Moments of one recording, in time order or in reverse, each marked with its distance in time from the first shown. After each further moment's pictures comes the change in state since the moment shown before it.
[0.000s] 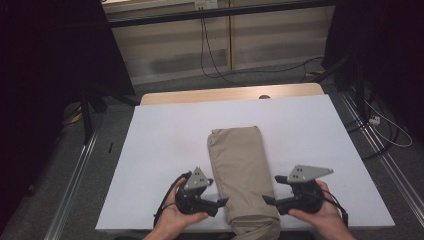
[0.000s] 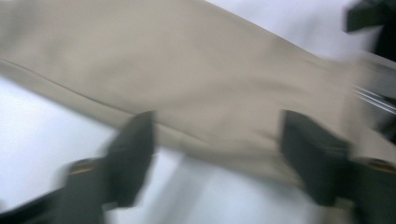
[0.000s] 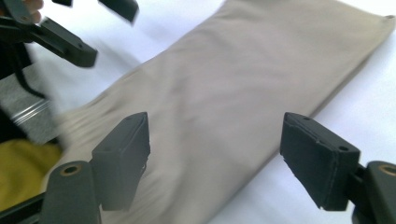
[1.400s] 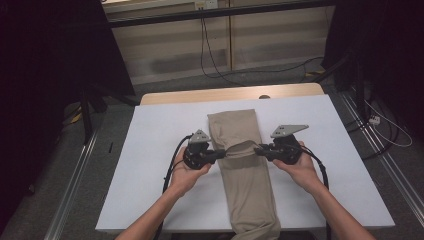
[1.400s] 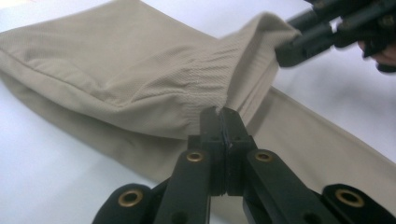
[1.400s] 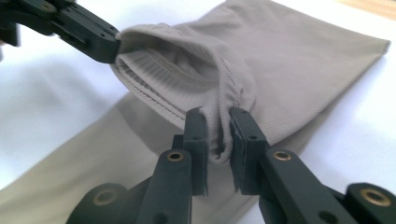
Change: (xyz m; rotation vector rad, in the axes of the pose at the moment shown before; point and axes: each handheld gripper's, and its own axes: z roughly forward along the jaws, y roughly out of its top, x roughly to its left) left arm 0.061 0.046 0.041 -0.063 -0.049 -0.077; right arm -0.077 0.054 0.062 -0.023 -0.019 -0.012
